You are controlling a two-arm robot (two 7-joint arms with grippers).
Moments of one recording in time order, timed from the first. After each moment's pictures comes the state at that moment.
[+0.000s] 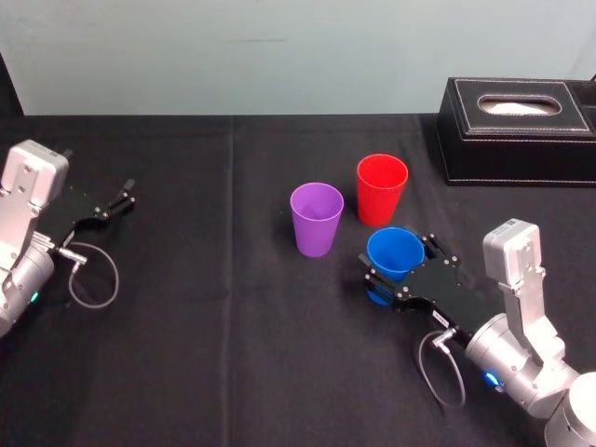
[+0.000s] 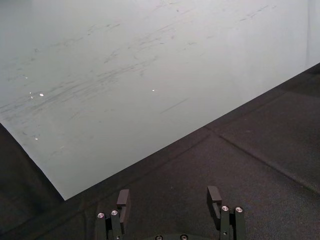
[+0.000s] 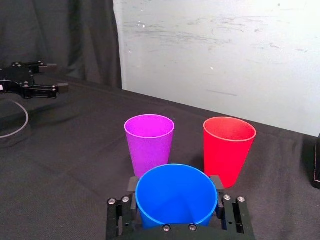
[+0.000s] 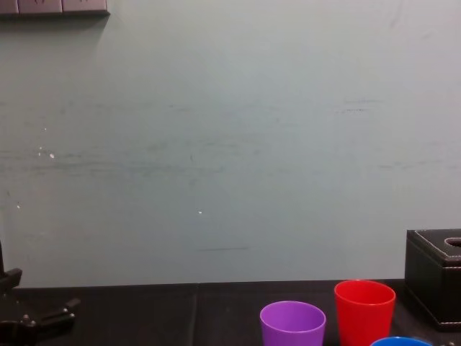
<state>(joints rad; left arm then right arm) -0.20 0.60 0.45 -1.41 -0.25 -0.12 0.03 -0.08 0.38 -0.28 -1.57 0.24 -0.16 0.29</state>
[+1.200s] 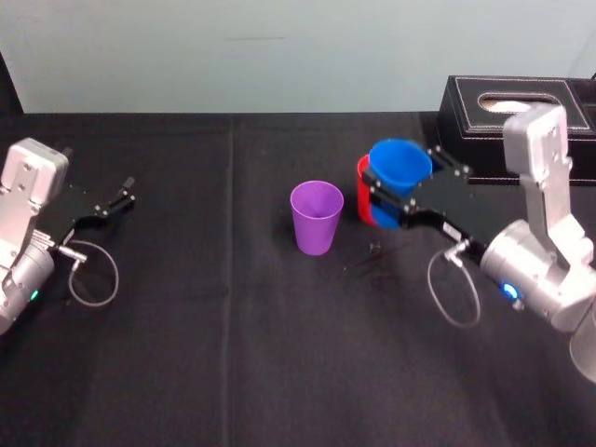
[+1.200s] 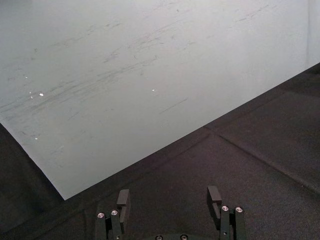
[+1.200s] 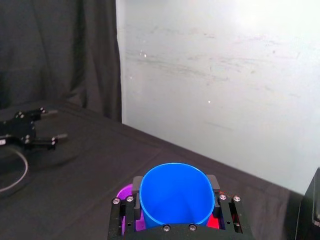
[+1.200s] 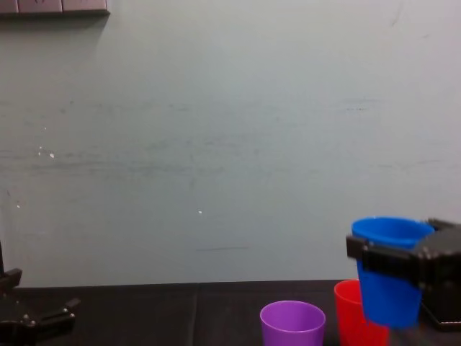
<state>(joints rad) -0.20 0.60 0.45 -1.41 -0.25 -0.12 0.03 0.02 0.40 -0.22 -1.77 0.26 0.10 0.32</state>
